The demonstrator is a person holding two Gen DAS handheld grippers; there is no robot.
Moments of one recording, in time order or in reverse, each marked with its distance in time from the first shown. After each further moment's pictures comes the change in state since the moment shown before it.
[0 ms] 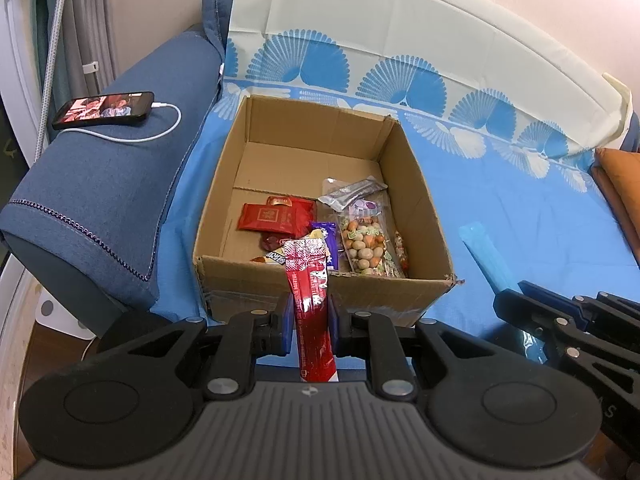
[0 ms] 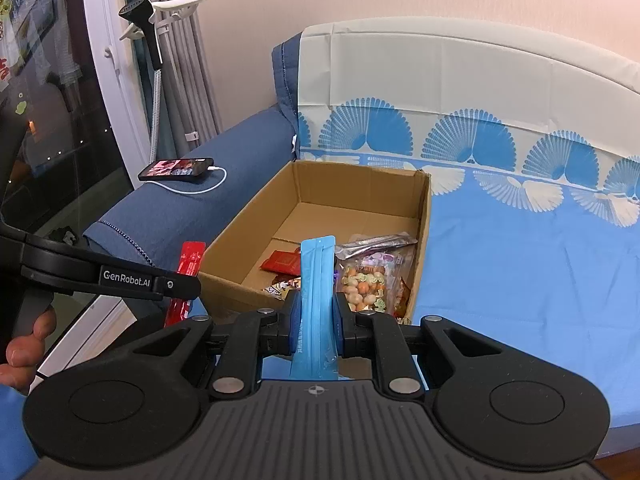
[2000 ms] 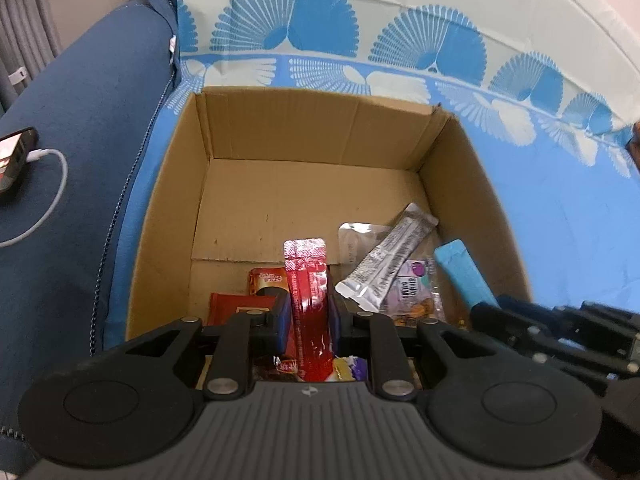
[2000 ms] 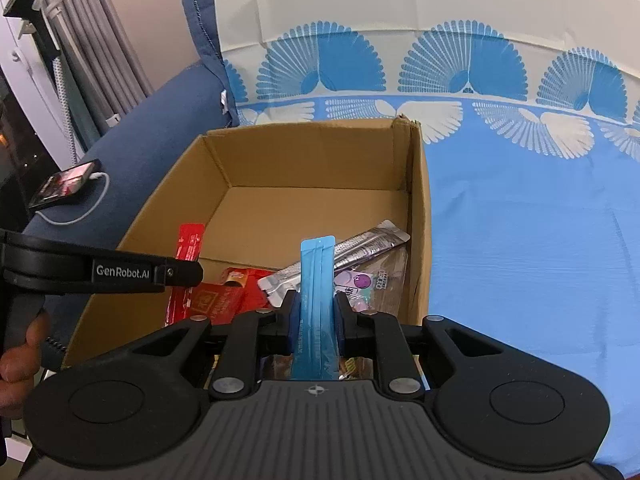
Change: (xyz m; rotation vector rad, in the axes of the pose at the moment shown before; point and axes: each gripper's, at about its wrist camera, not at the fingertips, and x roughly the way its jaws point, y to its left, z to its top) left arm 0.207 0.003 0.126 0.087 0.146 0.019; right arm 0.212 -0.079 0.057 0.172 0.192 -0.041
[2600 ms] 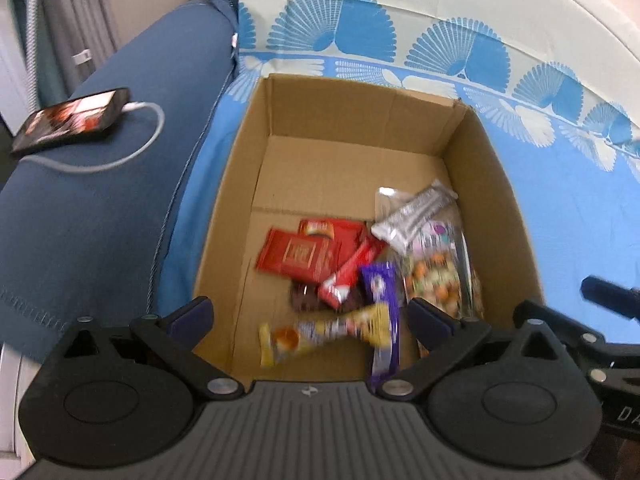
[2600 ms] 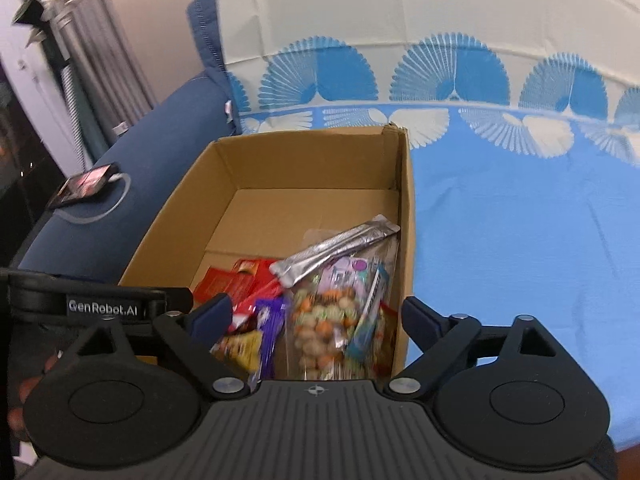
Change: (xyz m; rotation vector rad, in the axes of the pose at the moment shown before) left arm -0.076 0.006 -0.064 -0.076 -0.023 0.111; right arm -0.070 0.017 -0.031 -0.033 -0.058 -0.017
